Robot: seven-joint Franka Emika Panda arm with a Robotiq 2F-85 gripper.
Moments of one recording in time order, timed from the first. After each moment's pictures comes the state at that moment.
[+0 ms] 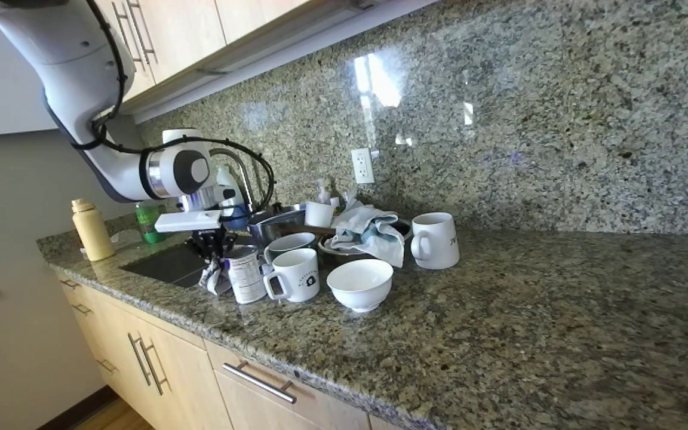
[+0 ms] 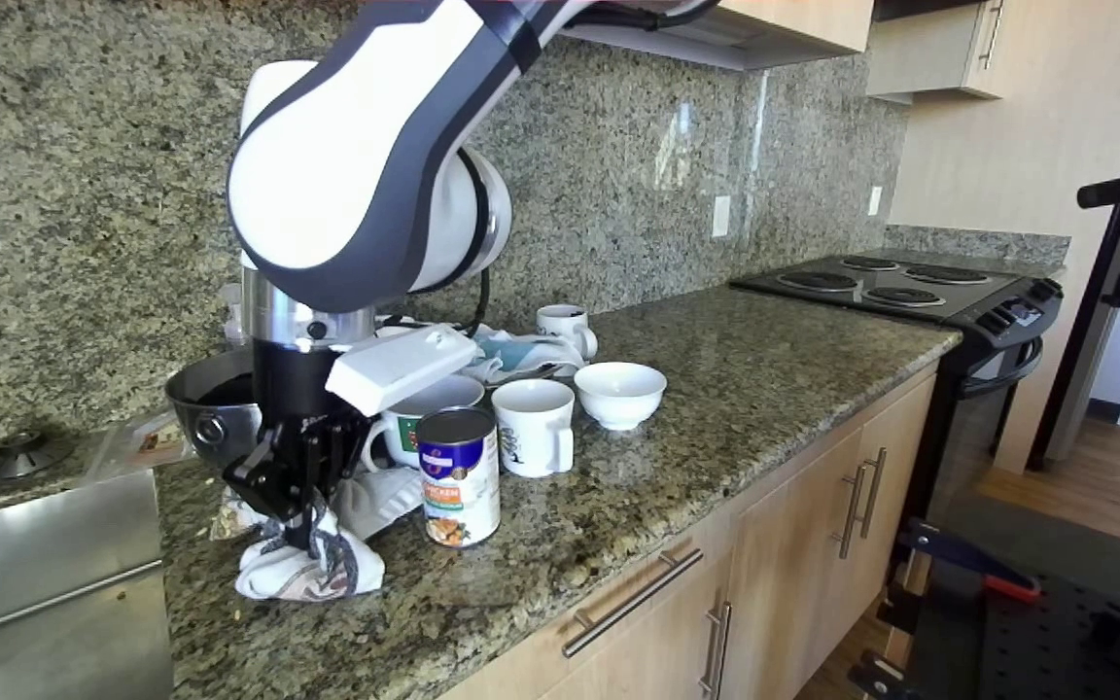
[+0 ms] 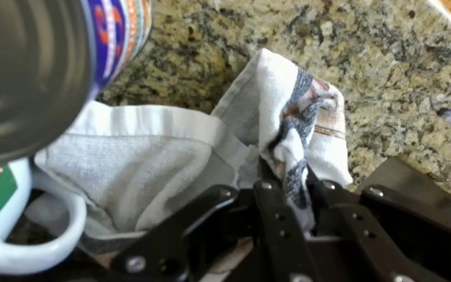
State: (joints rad) arm 0.28 0.57 0.19 -1.87 -0.01 2.58 0.01
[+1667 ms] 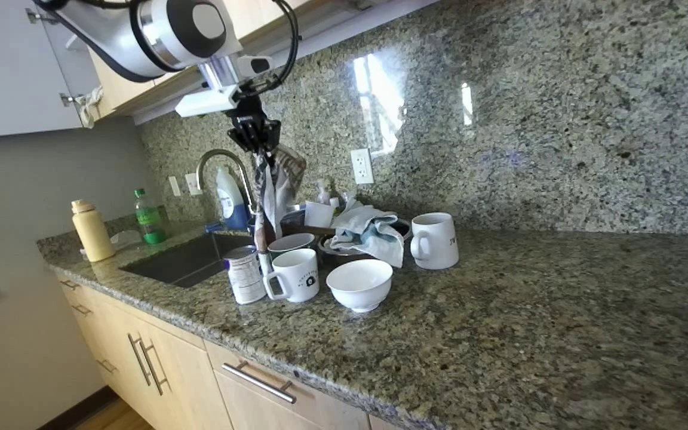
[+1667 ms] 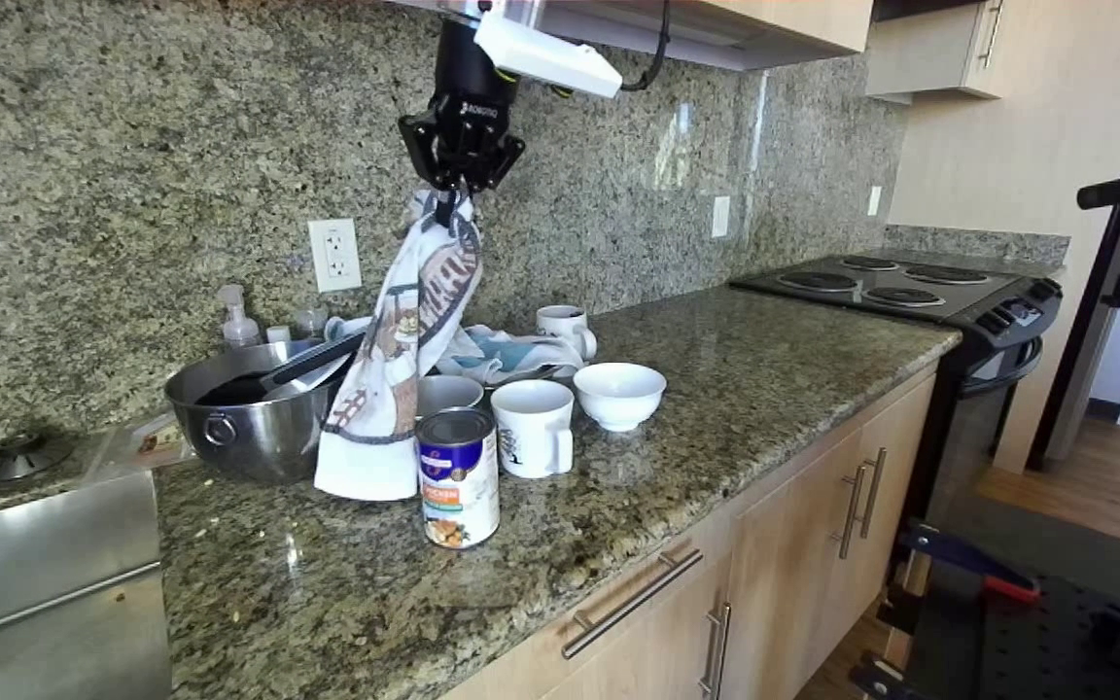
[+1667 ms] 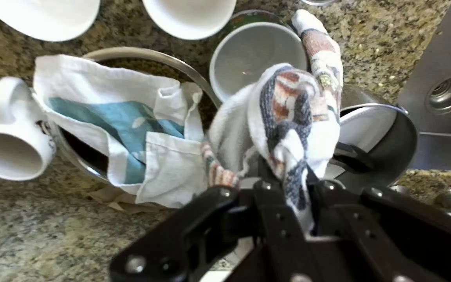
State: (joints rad) arm 0.11 0.04 0.05 -2.04 -0.02 2.44 0.22
